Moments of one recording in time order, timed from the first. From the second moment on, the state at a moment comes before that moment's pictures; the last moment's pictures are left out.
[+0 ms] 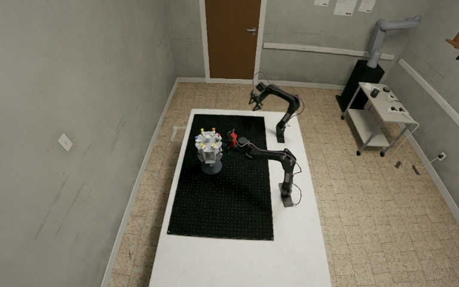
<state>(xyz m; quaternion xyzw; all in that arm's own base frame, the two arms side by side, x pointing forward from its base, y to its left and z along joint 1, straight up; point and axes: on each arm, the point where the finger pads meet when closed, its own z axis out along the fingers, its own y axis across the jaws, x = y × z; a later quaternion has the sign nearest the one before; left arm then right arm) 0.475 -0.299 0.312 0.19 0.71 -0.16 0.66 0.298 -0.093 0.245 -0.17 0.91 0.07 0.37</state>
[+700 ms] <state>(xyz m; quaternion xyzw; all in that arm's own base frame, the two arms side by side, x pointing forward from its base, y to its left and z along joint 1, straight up) 0.471 -0.309 0.310 0.14 0.72 -0.11 0.68 0.298 -0.093 0.245 -0.17 0.91 0.07 0.37</state>
